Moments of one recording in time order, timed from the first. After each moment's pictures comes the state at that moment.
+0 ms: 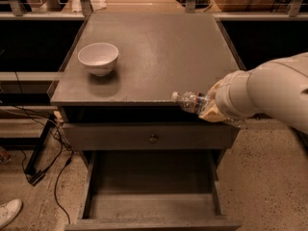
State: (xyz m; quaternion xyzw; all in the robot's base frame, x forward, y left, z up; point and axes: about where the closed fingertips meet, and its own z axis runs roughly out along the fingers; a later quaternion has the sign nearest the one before) arm 0.540 -0.161 0.849 -0.54 0.76 -0.13 0.35
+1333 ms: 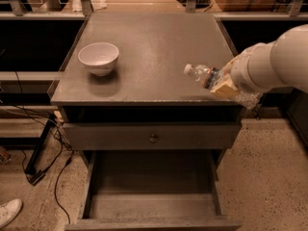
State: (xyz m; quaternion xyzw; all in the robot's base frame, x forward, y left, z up) arm 0.572 -0.194 0.903 -0.48 0.78 -0.13 0.39
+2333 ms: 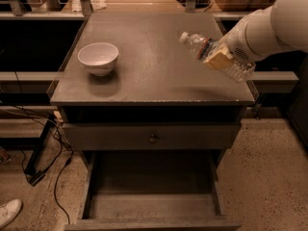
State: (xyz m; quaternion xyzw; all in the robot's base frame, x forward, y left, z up) arm 0.618 -0.180 0.956 -0.44 0.78 -0.10 0.43
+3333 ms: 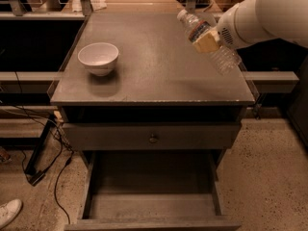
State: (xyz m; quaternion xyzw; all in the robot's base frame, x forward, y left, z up) arm 0.641 -0.159 0.981 -0.31 0.83 -0.05 0.47
